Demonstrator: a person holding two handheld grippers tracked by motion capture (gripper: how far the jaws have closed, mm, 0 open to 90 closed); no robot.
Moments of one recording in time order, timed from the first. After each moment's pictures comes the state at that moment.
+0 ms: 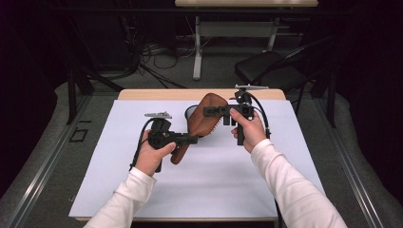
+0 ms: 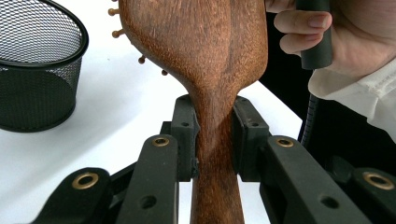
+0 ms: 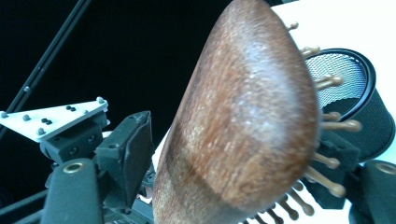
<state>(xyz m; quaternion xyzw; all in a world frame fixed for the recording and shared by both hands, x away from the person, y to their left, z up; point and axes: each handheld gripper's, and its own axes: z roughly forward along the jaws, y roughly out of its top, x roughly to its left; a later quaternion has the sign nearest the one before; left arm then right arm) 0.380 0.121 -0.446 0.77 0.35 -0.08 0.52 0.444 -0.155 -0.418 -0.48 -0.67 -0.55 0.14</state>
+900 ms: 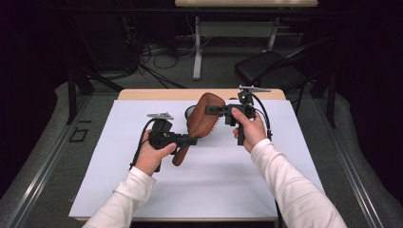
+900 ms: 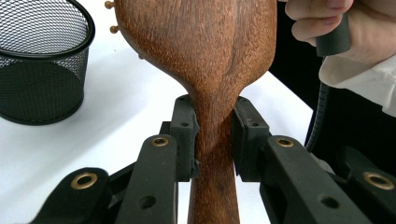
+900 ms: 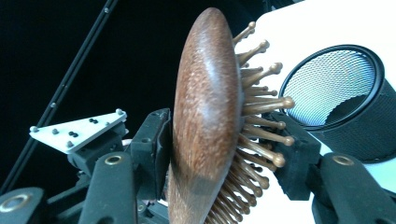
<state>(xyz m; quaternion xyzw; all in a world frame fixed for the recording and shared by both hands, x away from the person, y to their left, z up) 0.383 0.119 -0.451 0.79 0.35 -0.08 0.50 0.447 -0.162 -0.425 -0.49 -0.63 -0.57 0.18</state>
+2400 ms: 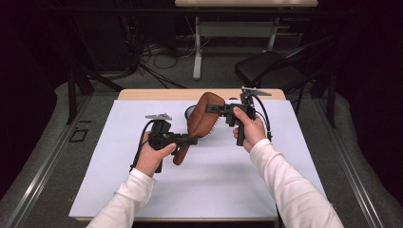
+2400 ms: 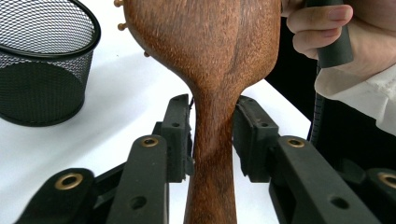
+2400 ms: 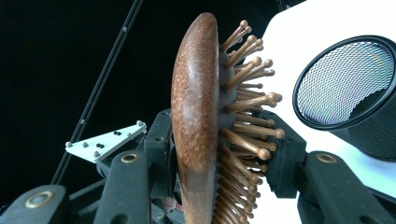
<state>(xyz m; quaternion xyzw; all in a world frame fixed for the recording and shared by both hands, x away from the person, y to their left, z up) 0.382 0.123 -0.457 0.77 0.36 -0.08 0.52 0.449 -0.166 -0.433 -0.50 -0.59 -0.59 0.23</state>
